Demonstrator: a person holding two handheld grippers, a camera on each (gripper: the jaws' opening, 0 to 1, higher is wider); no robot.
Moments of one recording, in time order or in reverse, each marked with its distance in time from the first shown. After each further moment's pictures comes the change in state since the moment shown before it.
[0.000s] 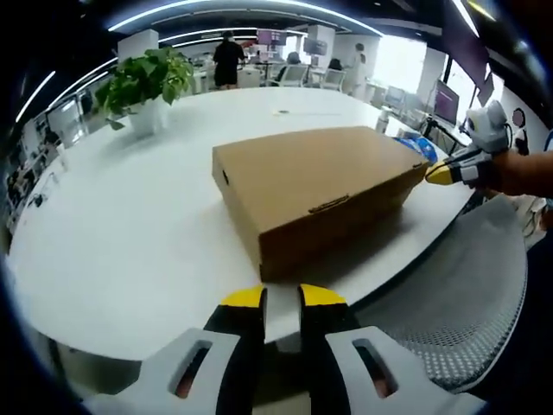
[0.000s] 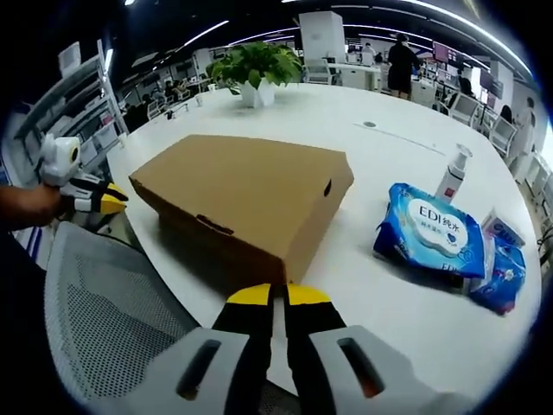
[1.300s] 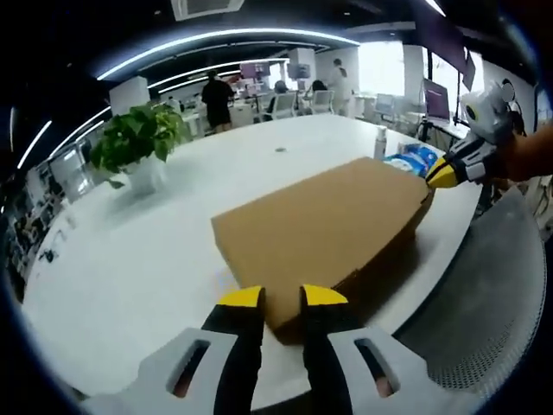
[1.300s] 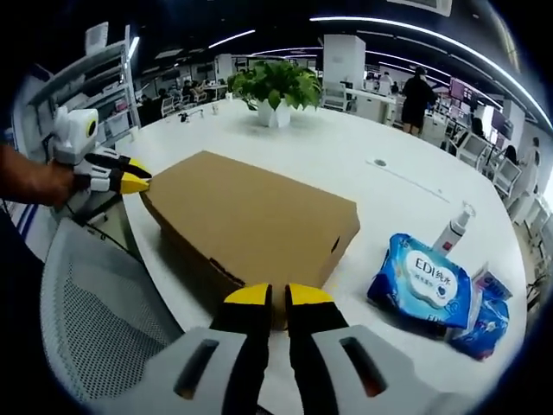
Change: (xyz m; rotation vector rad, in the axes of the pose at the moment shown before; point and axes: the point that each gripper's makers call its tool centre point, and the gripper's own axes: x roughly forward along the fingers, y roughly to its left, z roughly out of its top) left arm 0.015 0.004 0.060 0.152 -0.154 0.052; right arm 0.000 0.006 0.040 -0.138 -0.093 0.000
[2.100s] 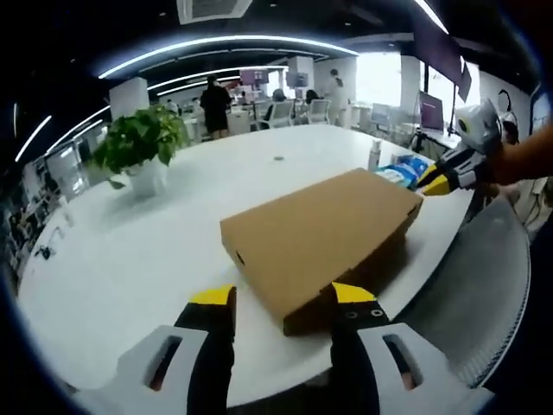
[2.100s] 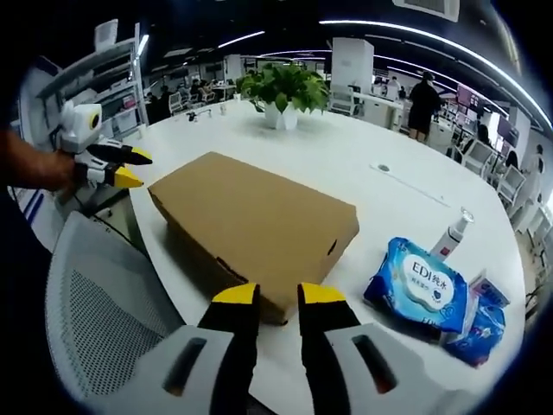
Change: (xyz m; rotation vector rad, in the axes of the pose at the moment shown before) left arm -0.028 0.008 -0.012 -0.005 -0.020 -0.049; right arm -0.014 -0.002 -0.004 -0.022 -0.004 0.028
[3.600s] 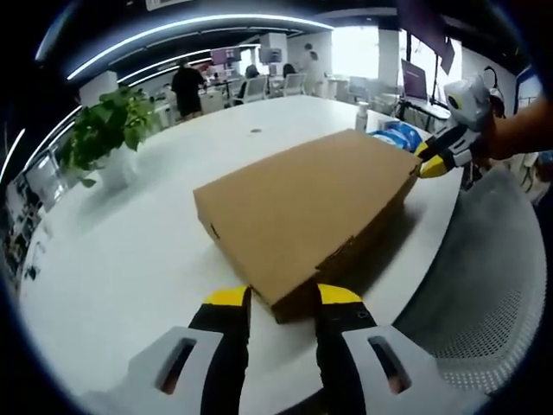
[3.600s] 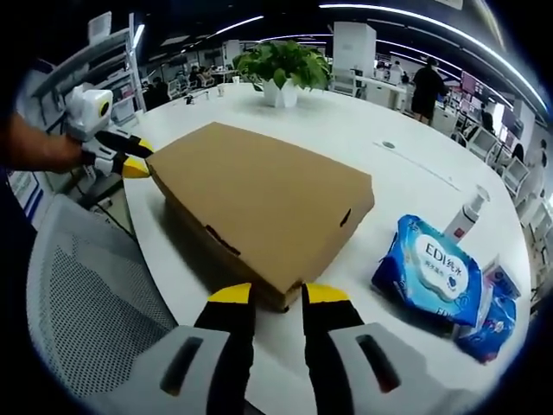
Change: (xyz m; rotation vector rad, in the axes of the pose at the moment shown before) left arm 0.056 0.001 -0.003 0.078 0.106 -0.086; right arm 0.028 -0.011 -0.021 0.003 0.074 0.007
